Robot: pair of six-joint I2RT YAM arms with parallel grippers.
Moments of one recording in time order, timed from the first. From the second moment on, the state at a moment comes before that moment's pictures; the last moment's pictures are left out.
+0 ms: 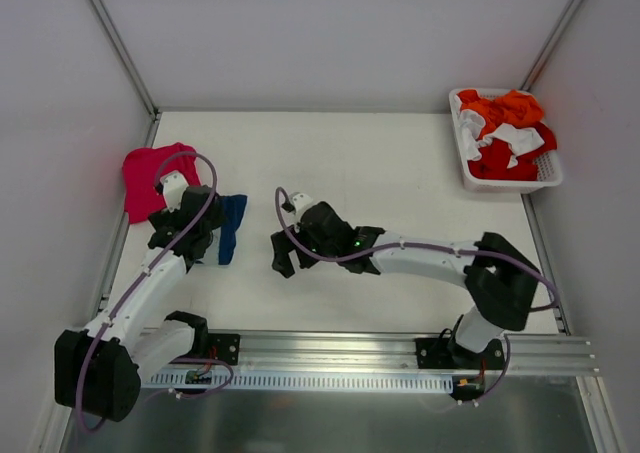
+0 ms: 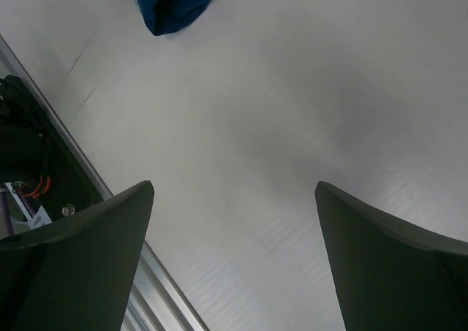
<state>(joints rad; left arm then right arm) -0.23 0.98 0.66 -0.47 -0.64 -0.57 1.09 1.58 1.01 -0.09 -0.01 0.44</state>
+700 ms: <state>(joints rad) -0.03 0.88 0.42 -0.21 -0.49 -0.53 1.01 2.23 1.66 0.03 -0.33 0.56</state>
